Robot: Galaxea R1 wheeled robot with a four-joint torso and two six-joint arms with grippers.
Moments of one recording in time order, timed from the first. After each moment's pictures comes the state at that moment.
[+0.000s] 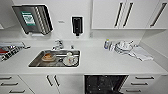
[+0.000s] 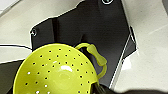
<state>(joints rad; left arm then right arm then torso) 1.43 2.42 -1.80 0.80 -0.28 -0.77 -1.53 2.75 -2.39 -0.38 0.22 0.50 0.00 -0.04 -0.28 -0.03</state>
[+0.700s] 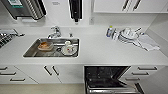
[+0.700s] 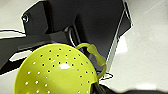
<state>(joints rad) 1.15 2.20 -1.48 0.75 -0.13 -0.78 -1.51 2.75 -2.39 -0.38 0.24 0.50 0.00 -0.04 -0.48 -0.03</state>
